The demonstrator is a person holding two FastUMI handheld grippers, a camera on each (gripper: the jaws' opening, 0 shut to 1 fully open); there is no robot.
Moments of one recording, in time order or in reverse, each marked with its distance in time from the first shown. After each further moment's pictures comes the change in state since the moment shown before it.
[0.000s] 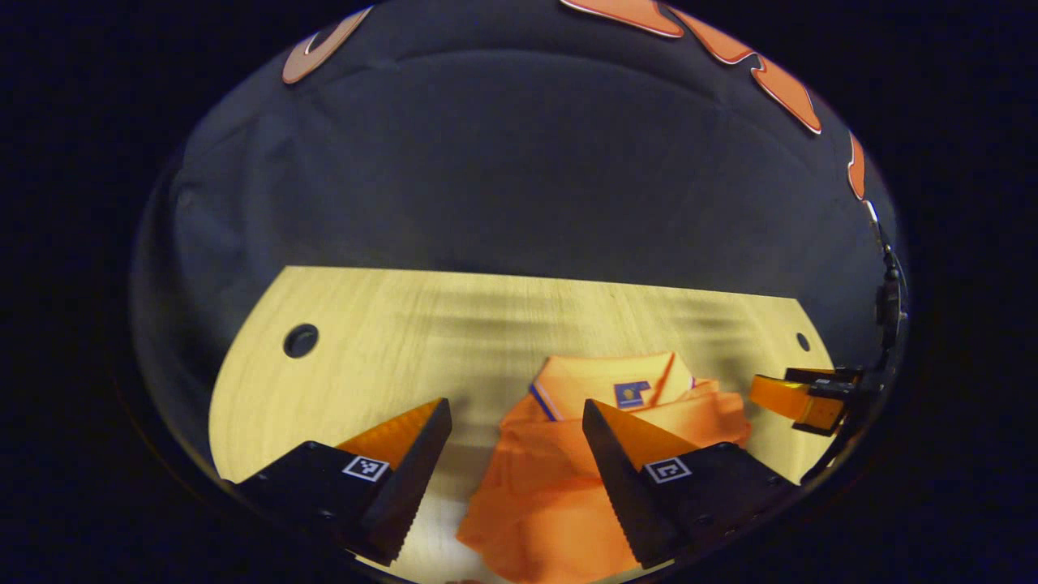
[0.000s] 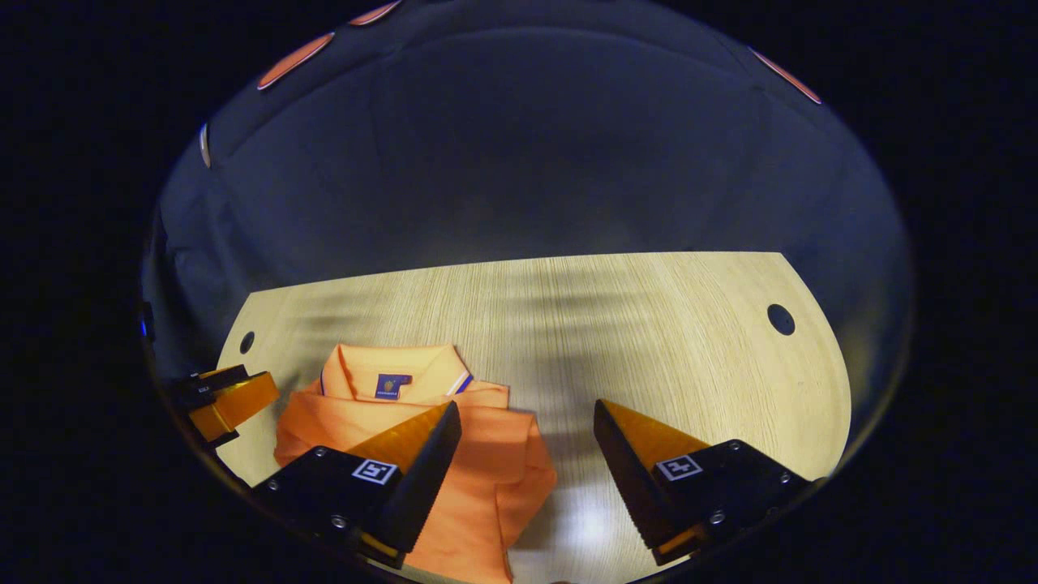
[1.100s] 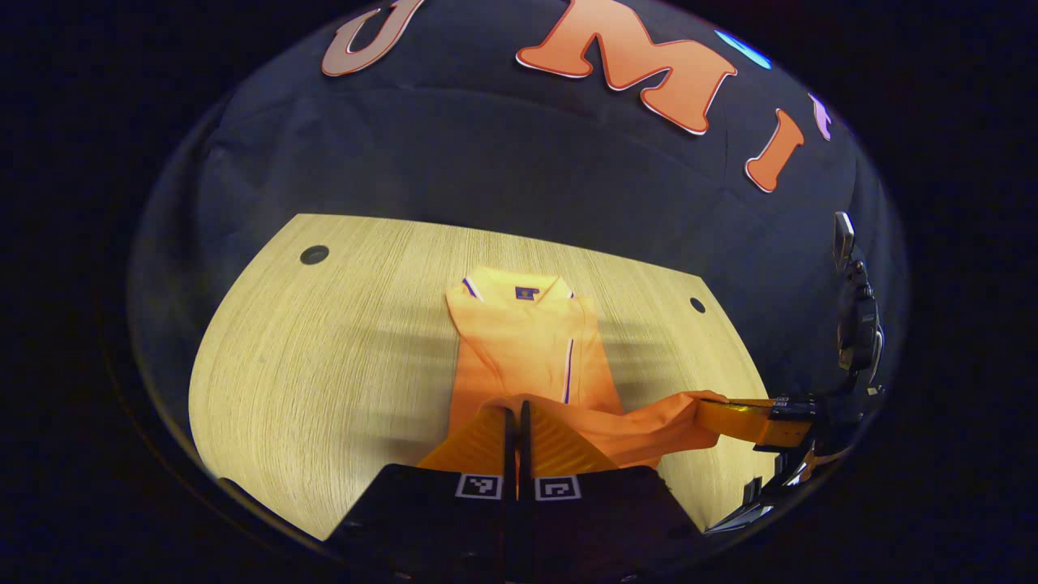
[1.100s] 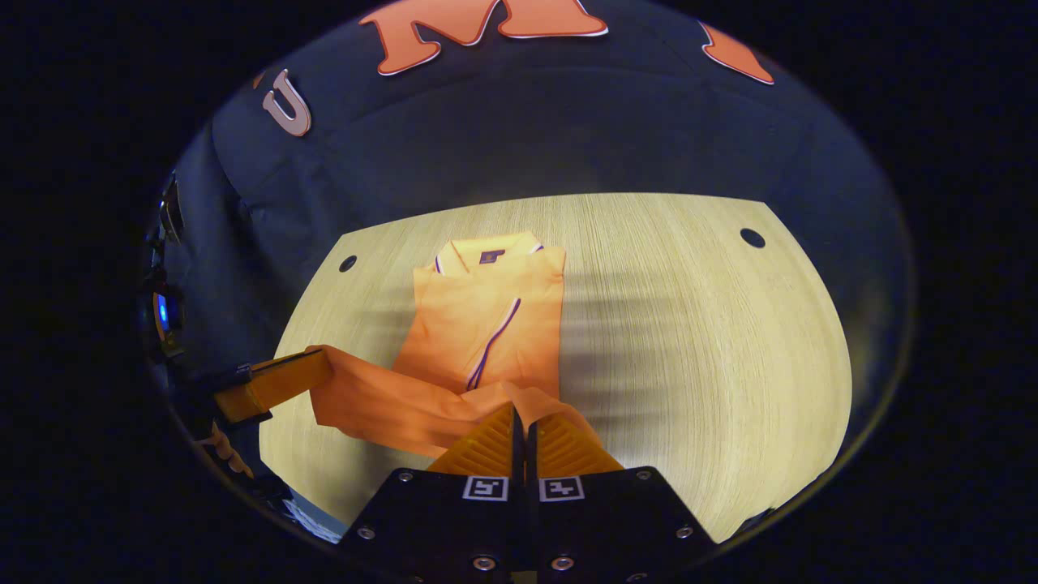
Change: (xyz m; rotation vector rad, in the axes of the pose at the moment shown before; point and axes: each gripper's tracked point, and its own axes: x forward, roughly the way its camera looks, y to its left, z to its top) left arm -0.201 -0.064 -0.096 -0.103 0.037 -0.219; right arm -0.189 0.030 -0.123 -0.045 0.097 0.154
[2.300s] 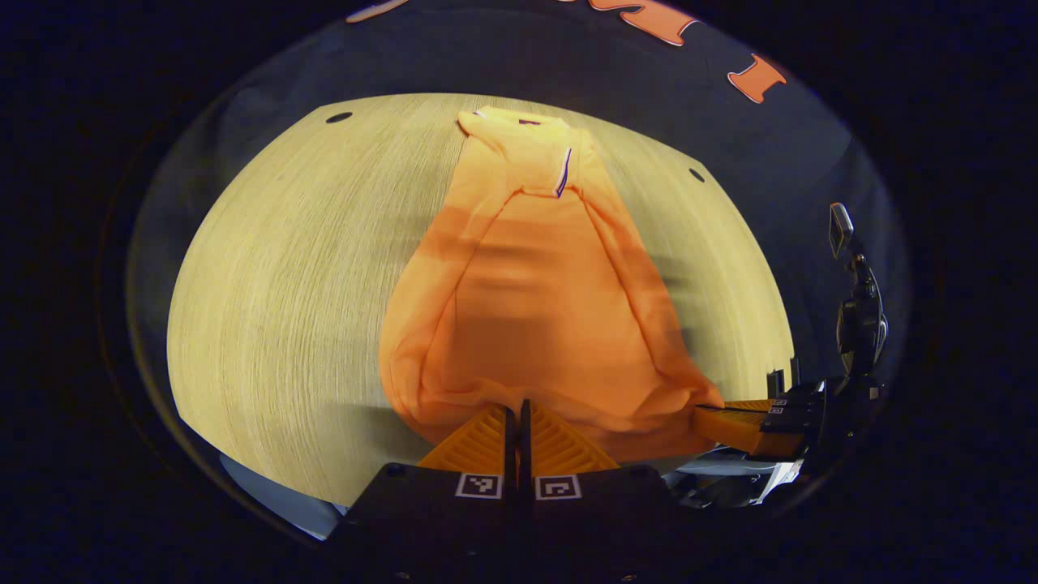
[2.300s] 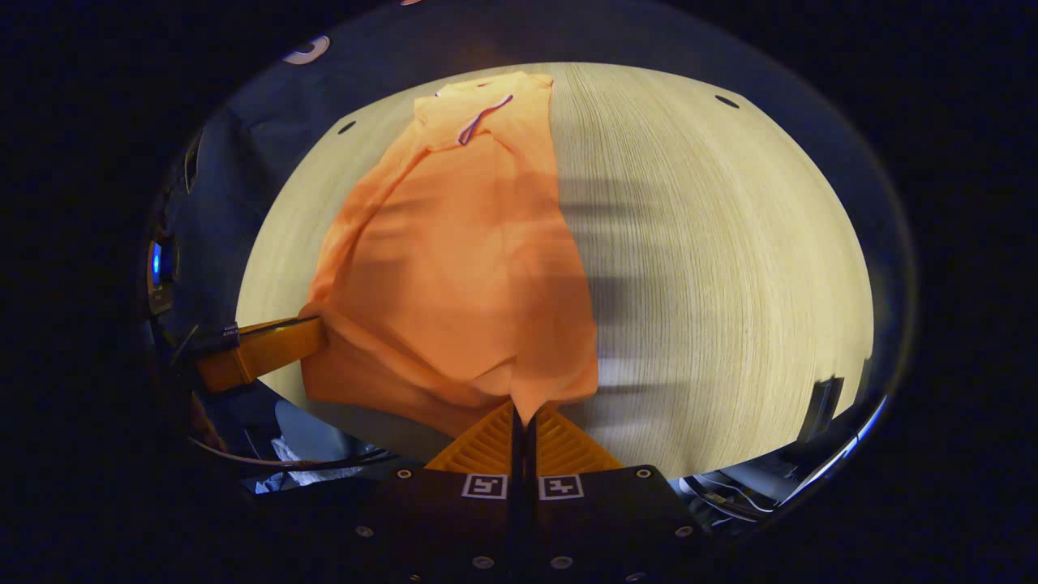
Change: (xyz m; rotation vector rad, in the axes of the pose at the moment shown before) left arm -0.098 -0.018 -0.246 -0.020 0.356 0.014; right arm -0.074 0.006 -0.257 0.001 0.367 -0.023
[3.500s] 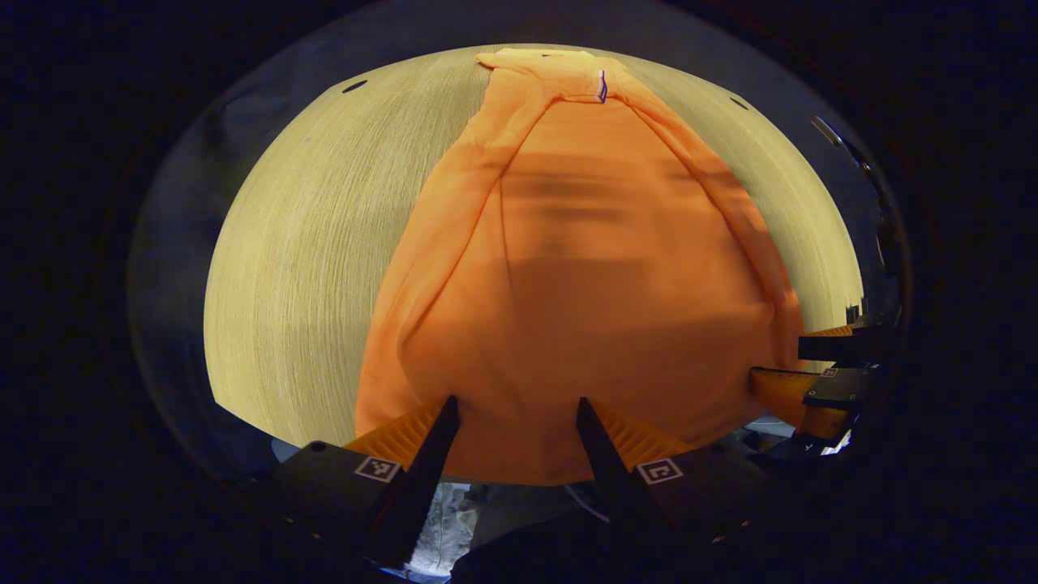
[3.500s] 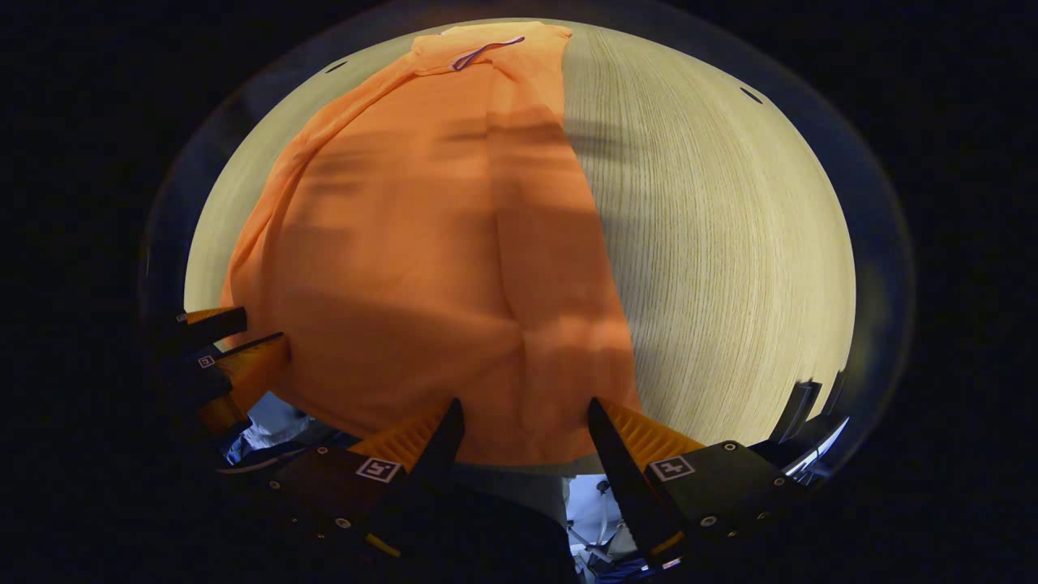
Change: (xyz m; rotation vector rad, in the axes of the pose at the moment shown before) left arm 0.014 0.050 -0.089 0.092 0.237 0.254; right arm 0.029 -0.019 -0.052 -0.111 0.241 -0.158
